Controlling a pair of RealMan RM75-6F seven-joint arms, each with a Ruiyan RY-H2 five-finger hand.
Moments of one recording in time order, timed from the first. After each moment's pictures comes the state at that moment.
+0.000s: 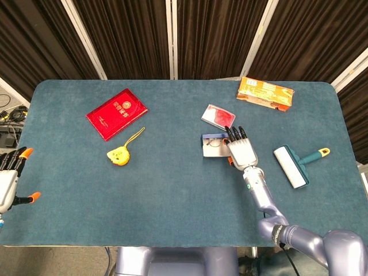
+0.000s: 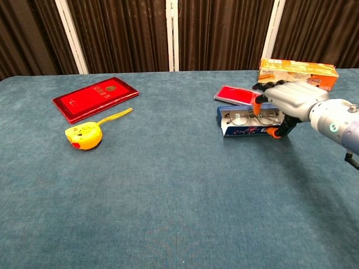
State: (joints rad) left arm -0.19 -0.93 -0.07 -1.90 1.24 1.31 0.20; right arm 0.73 -1.76 0.23 -1.02 -1.17 0.95 -0.46
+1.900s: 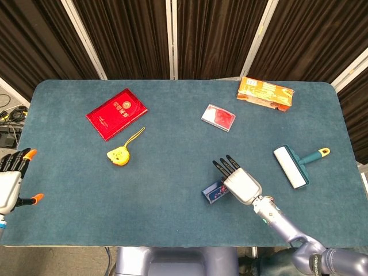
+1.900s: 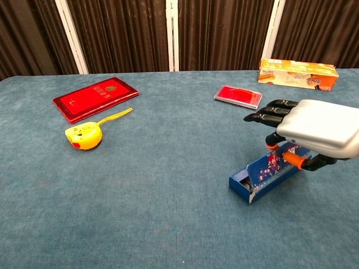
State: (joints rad) left arm -0.19 -0.93 -0.06 -1.92 1.26 1.32 0.21; right arm 0.62 -1.45 -0.02 -1.43 -1.57 1.05 -0.54
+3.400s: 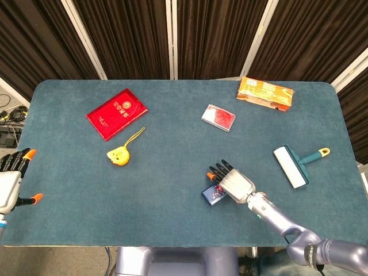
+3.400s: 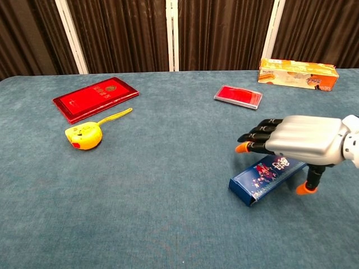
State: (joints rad) left arm -0.20 -0.94 -0.06 -1.91 1.24 1.31 0.22; right arm 0.71 -1.42 0.00 -1.46 -1.46 0.82 -0.54
